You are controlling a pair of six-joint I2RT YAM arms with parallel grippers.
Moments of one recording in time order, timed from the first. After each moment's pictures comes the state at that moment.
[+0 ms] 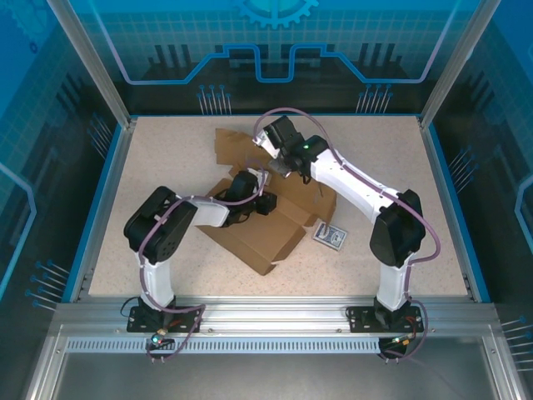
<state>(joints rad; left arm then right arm) -0.53 1.90 0.91 0.32 0.17 -0.35 0.67 1.89 1.76 -0.76 0.33 -0.34</state>
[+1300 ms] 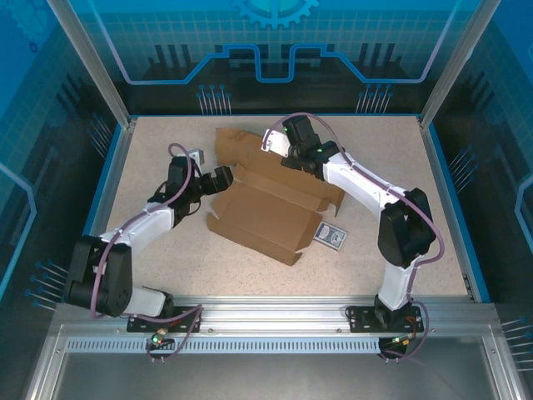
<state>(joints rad) -0.18 1.41 0.78 0.04 0.12 -0.51 0.56 1.84 1.58 -0.45 0.25 -0.80</state>
